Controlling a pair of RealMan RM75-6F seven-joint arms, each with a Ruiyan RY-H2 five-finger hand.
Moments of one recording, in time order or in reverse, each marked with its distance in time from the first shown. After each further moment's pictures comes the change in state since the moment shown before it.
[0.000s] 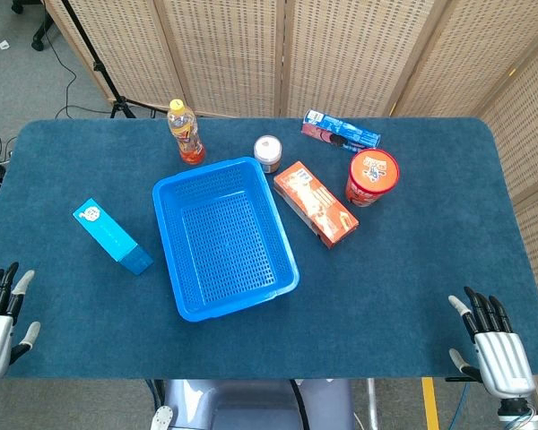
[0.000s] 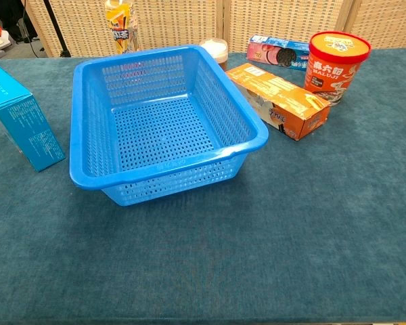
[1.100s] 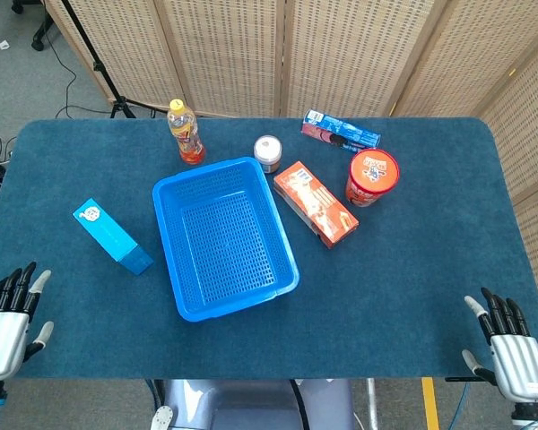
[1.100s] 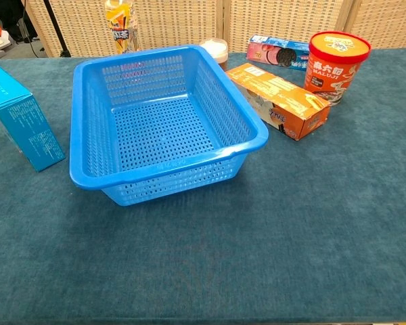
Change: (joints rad) left arm -0.032 0.008 0.000 -0.052 -0.007 -0.056 0.034; right arm -0.021 0.022 0.007 0.012 0.020 0.023 0.038
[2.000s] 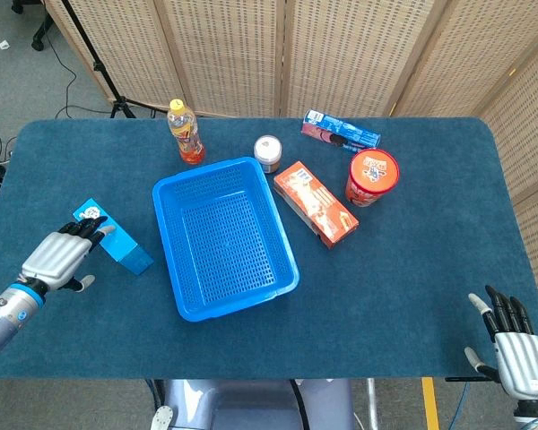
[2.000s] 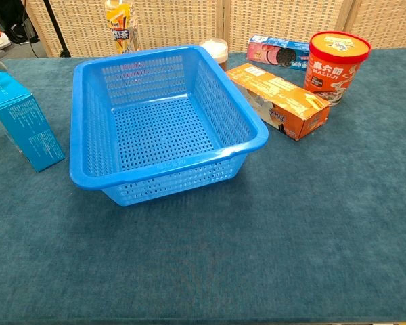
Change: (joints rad) left arm -0.590 0.381 -0.180 -0.191 -0.510 -0.949 -0.068; right arm 0.004 0.001 0.011 0.015 0.018 -0.010 0.036
